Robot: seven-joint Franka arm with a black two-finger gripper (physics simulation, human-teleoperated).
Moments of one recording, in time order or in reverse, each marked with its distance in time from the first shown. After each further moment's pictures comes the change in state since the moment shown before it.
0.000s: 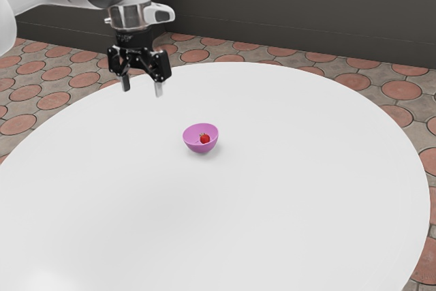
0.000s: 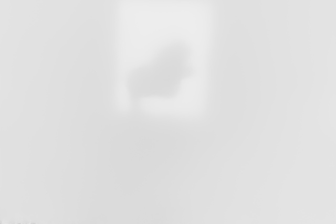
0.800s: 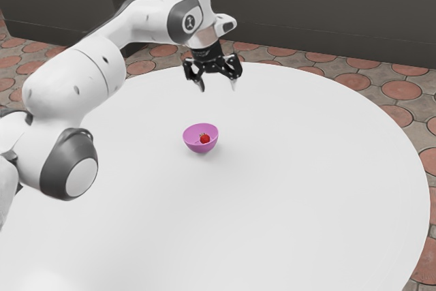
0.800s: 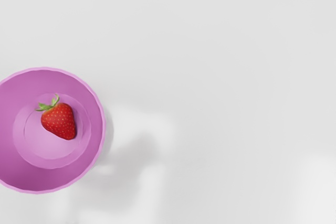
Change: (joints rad) arm -0.145 0.660 0.227 0.694 -0.238 0.242 -0.187
